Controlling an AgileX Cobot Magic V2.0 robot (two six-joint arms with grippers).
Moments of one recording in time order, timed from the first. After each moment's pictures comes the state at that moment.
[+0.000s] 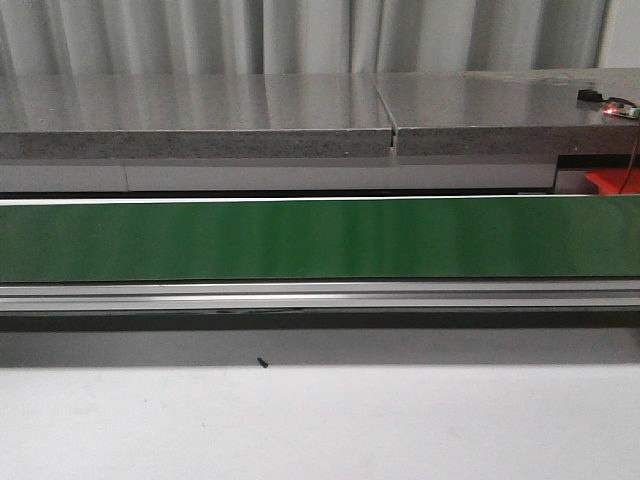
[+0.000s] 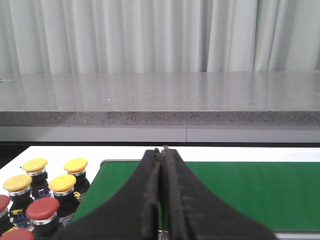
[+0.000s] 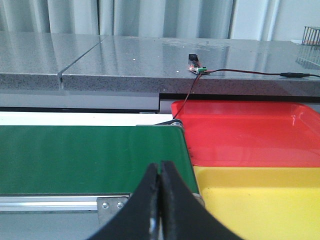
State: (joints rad) left arm 0.01 -0.01 0.00 -0.03 0.01 0.00; right arm -0.10 -0.01 0.03 -0.02 0.07 0.04
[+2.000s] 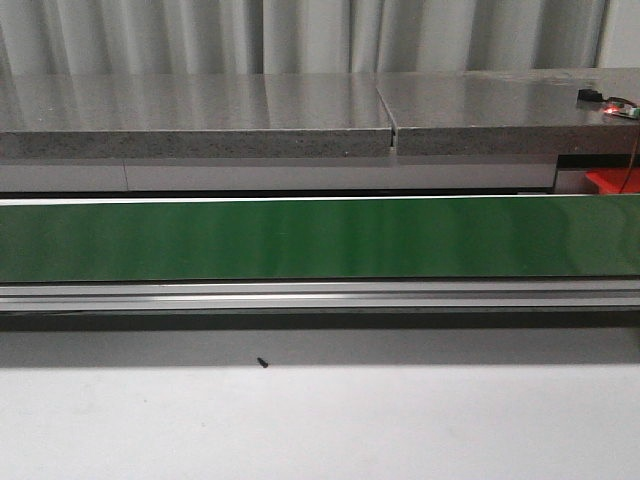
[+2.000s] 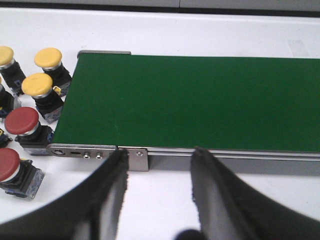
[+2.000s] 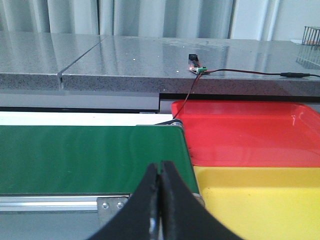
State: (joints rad) left arm 0.01 0.68 -0.57 -0.06 0.59 0.00; right arm -0.10 -0.01 0.03 -0.02 0.07 0.04
